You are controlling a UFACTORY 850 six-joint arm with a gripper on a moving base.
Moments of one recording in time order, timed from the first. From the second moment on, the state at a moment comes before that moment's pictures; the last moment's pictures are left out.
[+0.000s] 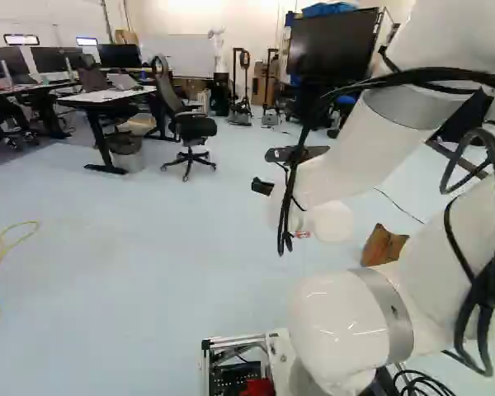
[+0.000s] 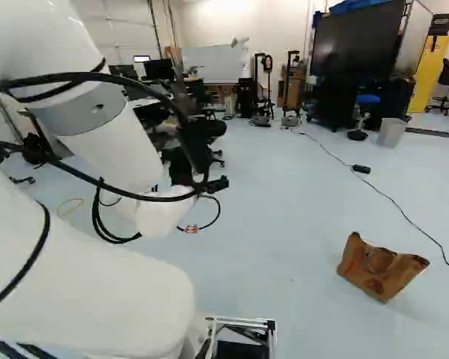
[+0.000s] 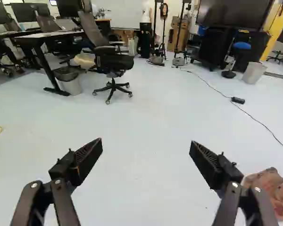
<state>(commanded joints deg) 0.0 16.0 -5.0 0.0 50.0 0.0</state>
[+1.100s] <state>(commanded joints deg) 0.0 16.0 -5.0 0.0 50.0 0.0</state>
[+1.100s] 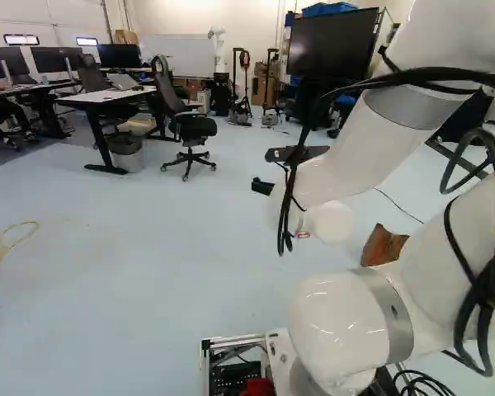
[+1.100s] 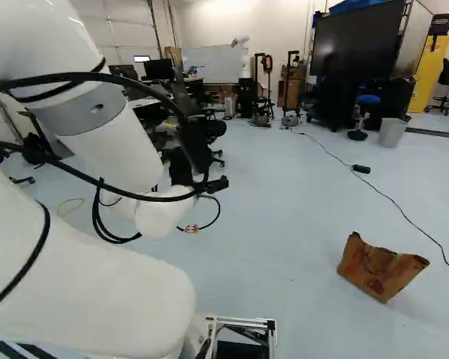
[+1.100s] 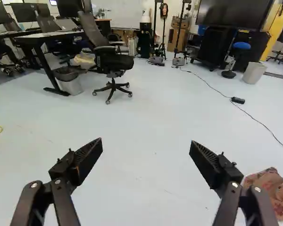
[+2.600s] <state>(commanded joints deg) 0.0 16.0 -5.0 0.0 50.0 0.0</state>
